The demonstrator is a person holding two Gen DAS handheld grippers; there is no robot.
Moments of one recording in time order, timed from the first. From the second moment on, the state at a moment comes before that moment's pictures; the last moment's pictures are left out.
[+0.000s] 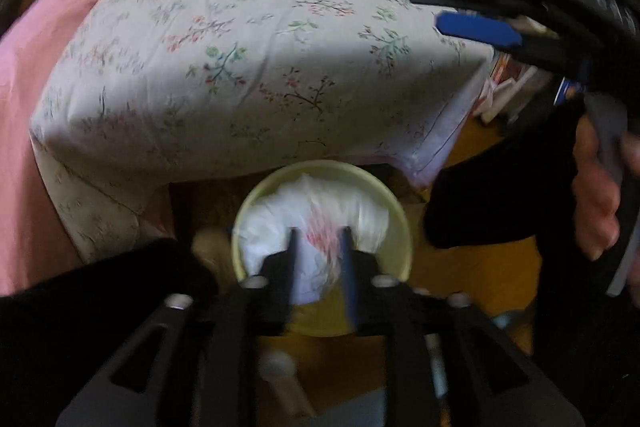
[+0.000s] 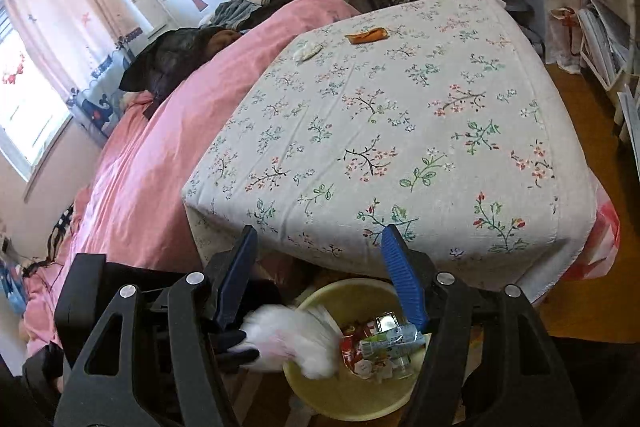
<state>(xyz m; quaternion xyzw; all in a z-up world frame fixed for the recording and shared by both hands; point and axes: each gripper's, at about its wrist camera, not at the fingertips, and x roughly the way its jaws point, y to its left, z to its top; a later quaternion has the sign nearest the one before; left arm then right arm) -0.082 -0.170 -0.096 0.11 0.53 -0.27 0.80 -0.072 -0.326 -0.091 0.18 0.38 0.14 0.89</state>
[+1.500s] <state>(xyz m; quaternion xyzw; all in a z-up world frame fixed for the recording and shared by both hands) -0.067 -0.126 -0.054 0.02 0.40 -0.13 0.91 -0.066 -0.309 -0.102 0.11 0.39 0.12 0.91</state>
